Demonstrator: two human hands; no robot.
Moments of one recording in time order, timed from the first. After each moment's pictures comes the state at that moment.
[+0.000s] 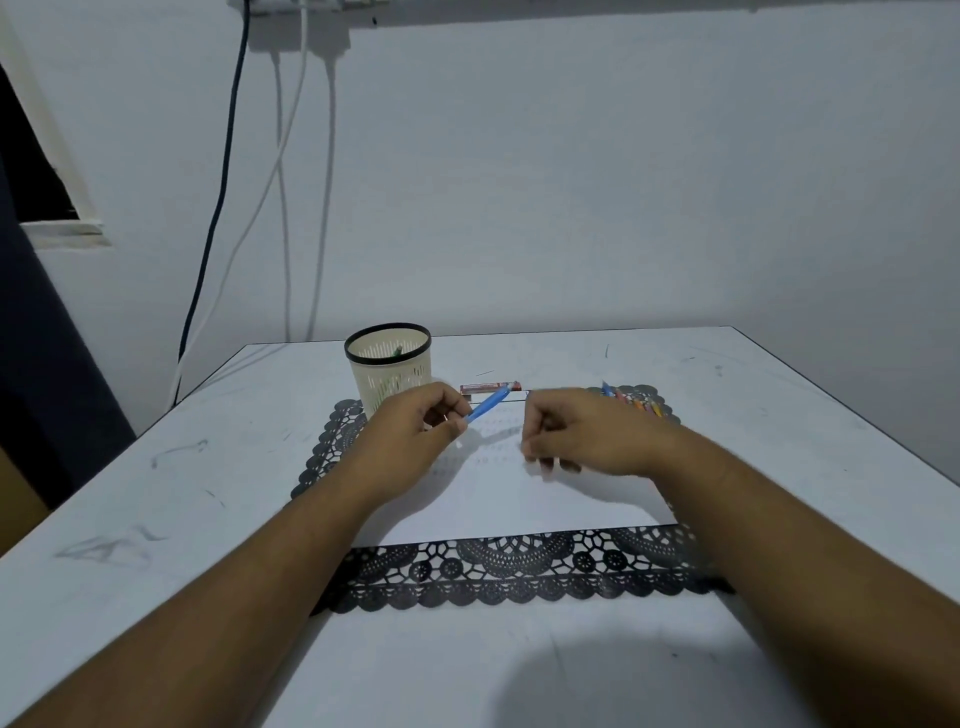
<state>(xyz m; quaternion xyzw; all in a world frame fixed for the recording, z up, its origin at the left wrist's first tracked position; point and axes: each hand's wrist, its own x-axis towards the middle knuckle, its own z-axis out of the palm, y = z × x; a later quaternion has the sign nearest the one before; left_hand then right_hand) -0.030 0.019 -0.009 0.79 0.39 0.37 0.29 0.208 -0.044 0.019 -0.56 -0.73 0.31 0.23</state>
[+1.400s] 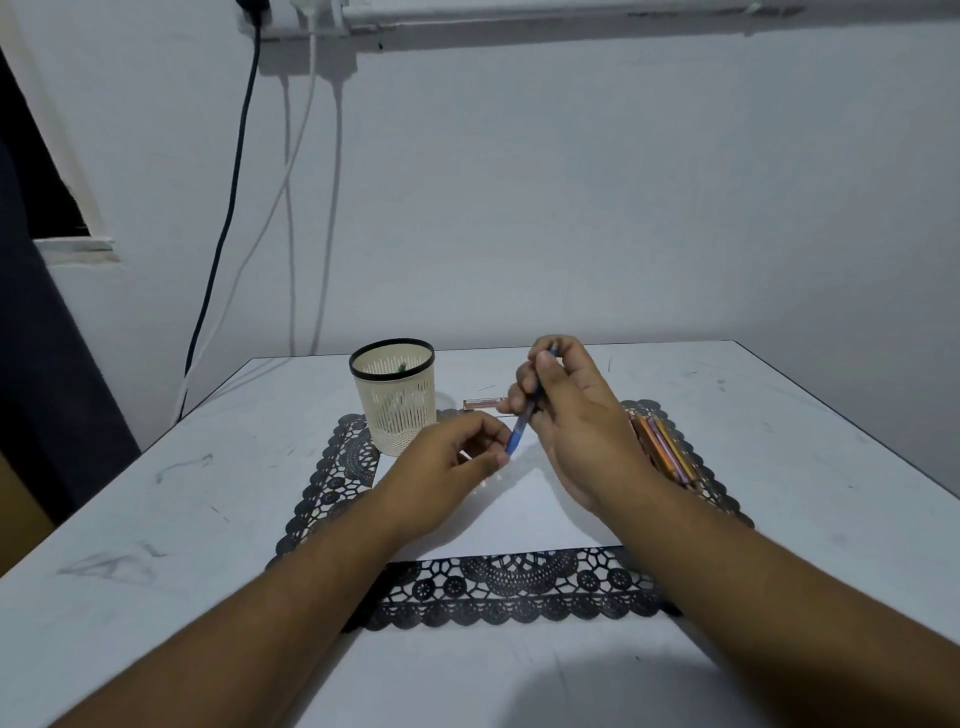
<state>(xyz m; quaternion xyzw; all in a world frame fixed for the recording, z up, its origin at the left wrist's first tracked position) -0.010 0.005 -0.020 0.81 0.28 0.36 0.37 0.152 -0.051 0.023 -0.32 -0.49 0.44 0.69</state>
